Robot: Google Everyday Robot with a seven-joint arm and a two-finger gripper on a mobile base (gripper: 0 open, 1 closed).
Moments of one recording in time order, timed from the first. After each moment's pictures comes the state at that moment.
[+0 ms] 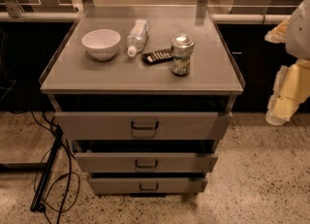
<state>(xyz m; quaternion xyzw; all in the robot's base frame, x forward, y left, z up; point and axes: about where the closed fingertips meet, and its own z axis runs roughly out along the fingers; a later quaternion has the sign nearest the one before) 0.438 -0.217 0.976 -0.60 0.78 -0.03 0.16</state>
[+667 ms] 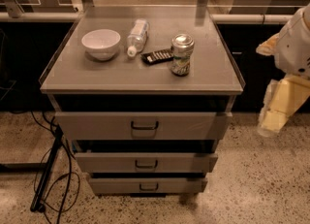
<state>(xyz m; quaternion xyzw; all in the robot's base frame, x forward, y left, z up) 0.432 -0.207 0.953 -0.61 0.78 -0.02 0.15</state>
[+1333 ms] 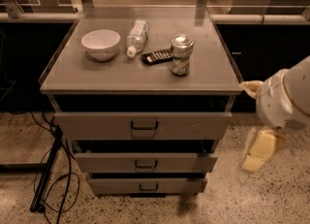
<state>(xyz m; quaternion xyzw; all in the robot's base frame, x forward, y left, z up) 0.409 -0.188 0.873 -0.63 0.75 0.00 0.20</state>
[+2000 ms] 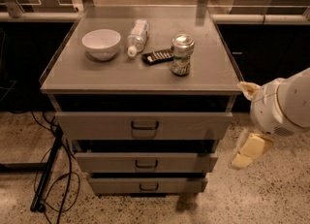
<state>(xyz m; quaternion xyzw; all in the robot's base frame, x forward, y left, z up) 0.428 -0.186 0.856 -0.61 0.75 -0.02 0.26</state>
